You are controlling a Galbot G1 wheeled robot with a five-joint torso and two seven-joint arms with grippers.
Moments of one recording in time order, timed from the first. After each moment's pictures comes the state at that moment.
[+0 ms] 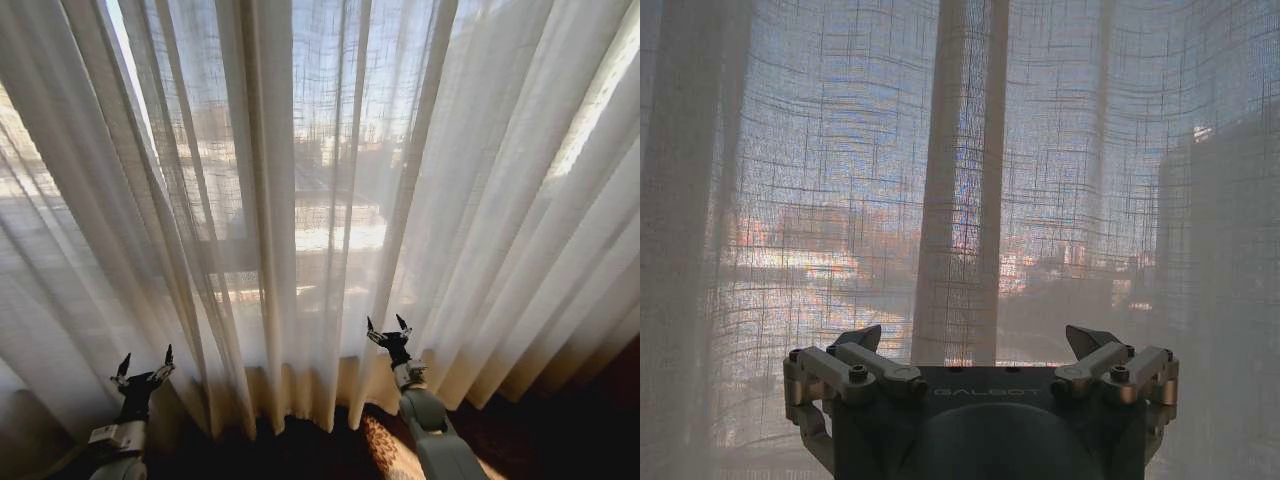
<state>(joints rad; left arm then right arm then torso) 1.49 -1.30 -0.85 -1.77 -0.38 -0.32 0.00 -1.06 1.34 0.47 1.51 0.15 0.18 0.04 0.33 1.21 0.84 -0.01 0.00</state>
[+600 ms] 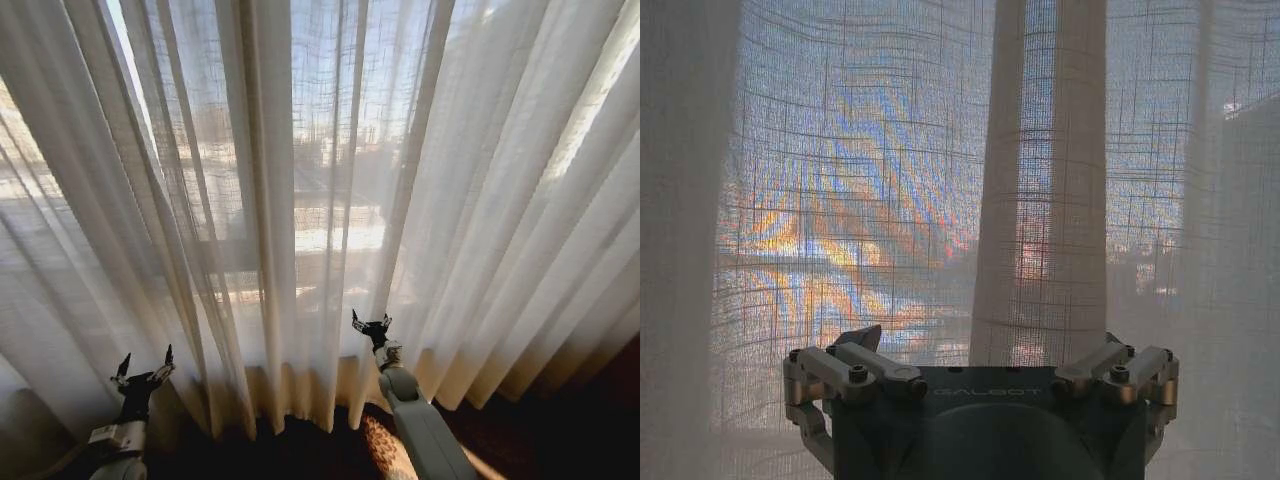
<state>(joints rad) 1.49 -1.30 -0.85 -1.77 -0.38 -0.32 0.00 -0.87 1.36 0.37 1.28 0.17 0.20 0.04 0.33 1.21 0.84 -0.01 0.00</state>
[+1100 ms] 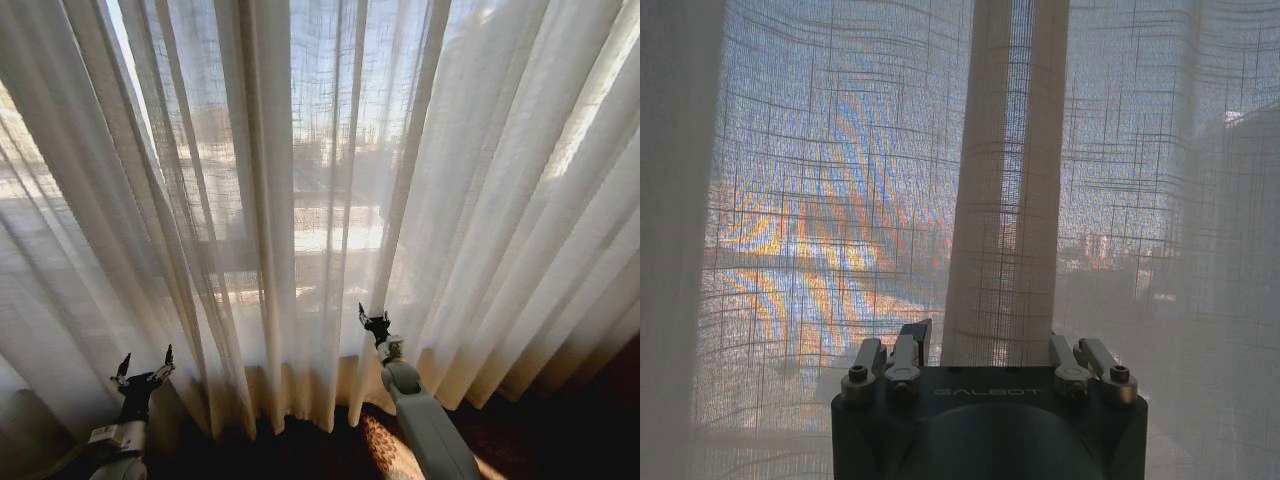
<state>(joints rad) 1.49 -1.30 -0.85 -1.77 -0.38 -0.32 0.00 -0.87 1.34 0.37 1.28 0.17 0.20 0.03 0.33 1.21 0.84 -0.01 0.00</state>
